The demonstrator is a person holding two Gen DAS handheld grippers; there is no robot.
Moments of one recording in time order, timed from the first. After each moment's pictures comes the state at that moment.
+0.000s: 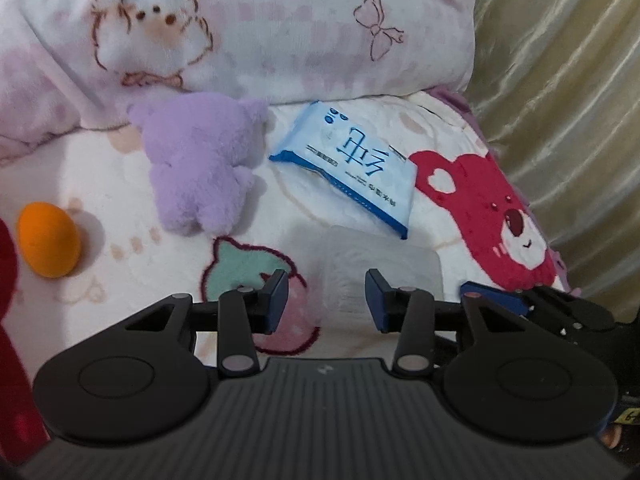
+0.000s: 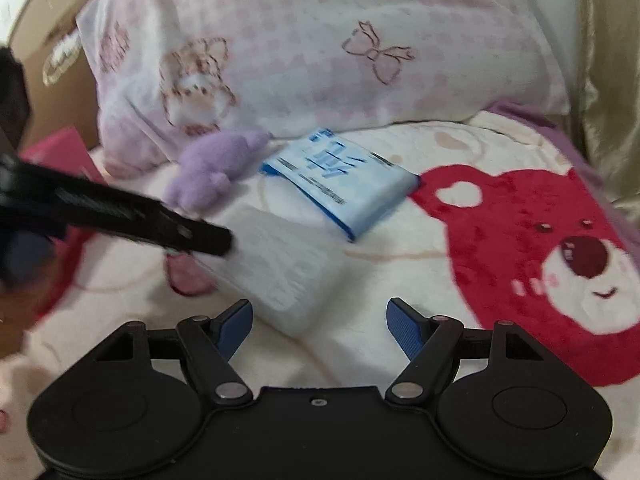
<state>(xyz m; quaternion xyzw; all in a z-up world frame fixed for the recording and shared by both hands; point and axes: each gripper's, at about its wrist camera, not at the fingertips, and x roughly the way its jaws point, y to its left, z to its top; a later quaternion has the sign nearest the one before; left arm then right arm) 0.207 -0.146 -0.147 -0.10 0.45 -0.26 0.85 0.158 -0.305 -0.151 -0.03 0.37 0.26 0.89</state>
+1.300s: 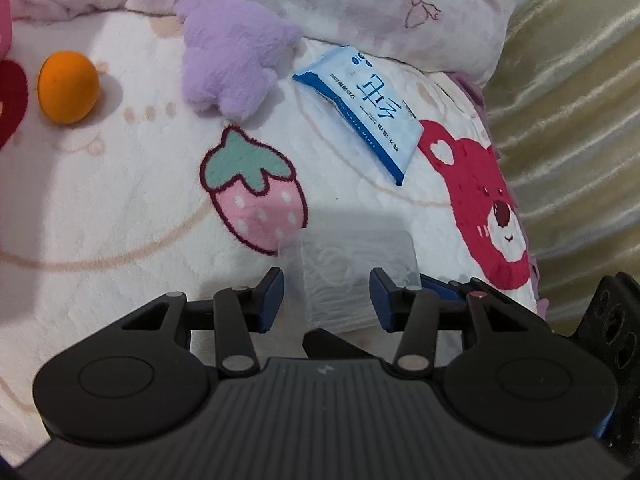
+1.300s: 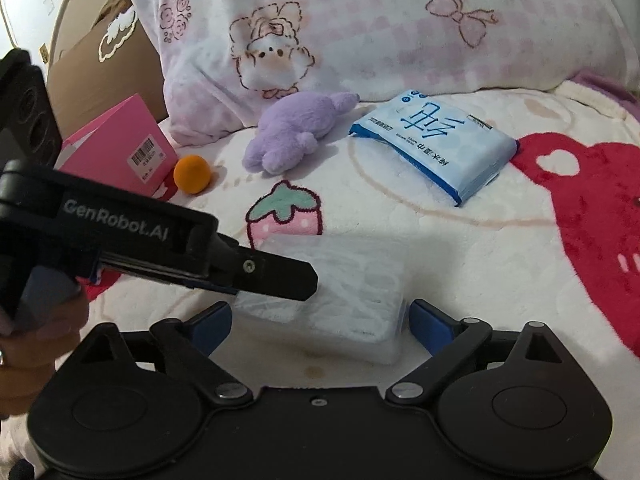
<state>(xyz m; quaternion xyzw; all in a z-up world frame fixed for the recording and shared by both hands) 0.170 -0.129 -0.170 -0.21 0.50 -0.22 0.81 0.150 -0.274 -0.168 -0.02 0.40 0.35 0.85</state>
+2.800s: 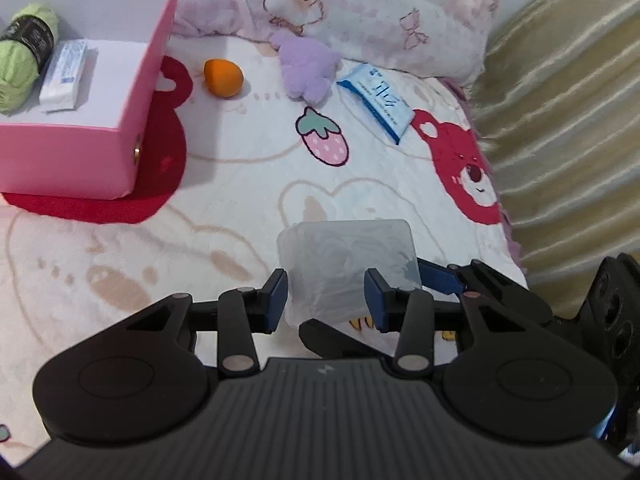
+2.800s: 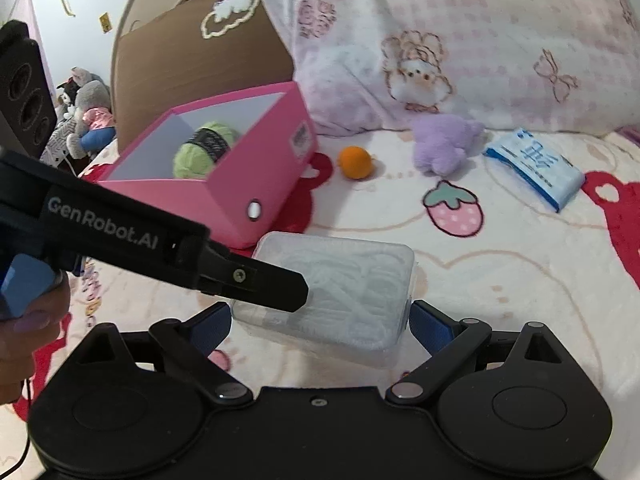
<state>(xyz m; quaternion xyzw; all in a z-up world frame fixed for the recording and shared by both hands) 0.033 -0.019 -0.072 -0.19 0.51 -0.19 0.82 0.000 -0.211 -0.081 -0.05 0.40 0.39 0.83</state>
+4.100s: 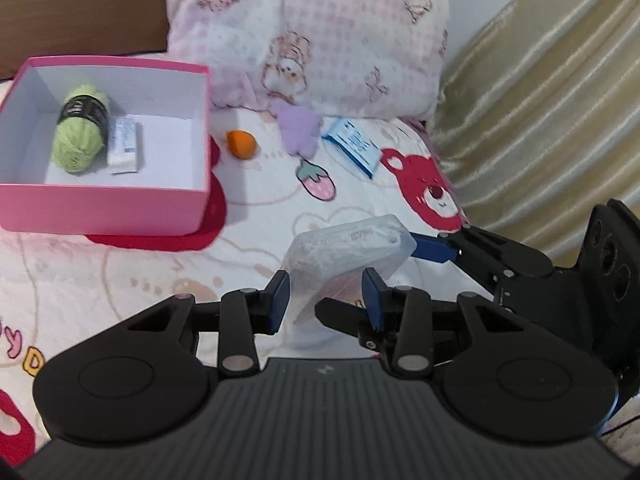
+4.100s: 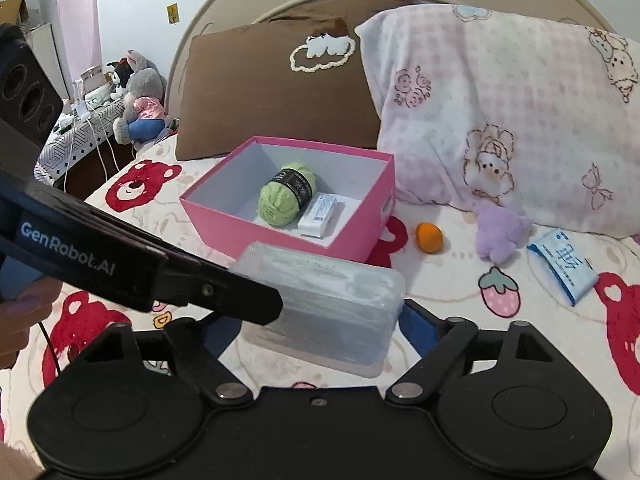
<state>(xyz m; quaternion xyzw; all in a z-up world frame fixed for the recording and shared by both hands) -0.031 0.067 0.017 -0.17 0.45 -0.22 0.85 -0.058 -0.159 0.015 -0.11 0.35 0.43 0.83</state>
